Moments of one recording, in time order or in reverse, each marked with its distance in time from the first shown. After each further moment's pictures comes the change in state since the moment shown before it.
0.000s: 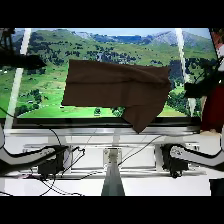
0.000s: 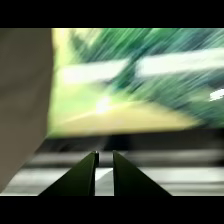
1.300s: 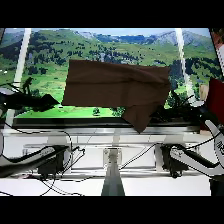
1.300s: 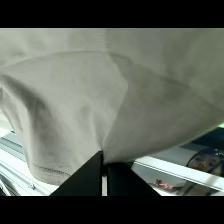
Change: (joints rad) left arm 0.130 0.063 -0.682 0.010 0.153 -0.075; right arm 0.039 0.114 -0.643 0.614 -0.323 -0.296
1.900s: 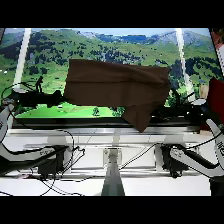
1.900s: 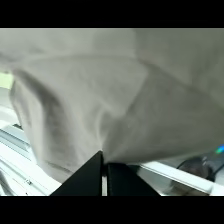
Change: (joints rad) left arm -0.097 -0.135 0.002 -0.212 0.147 0.123; right arm 0.000 0.019 0.043 0.006 0.035 -0.072
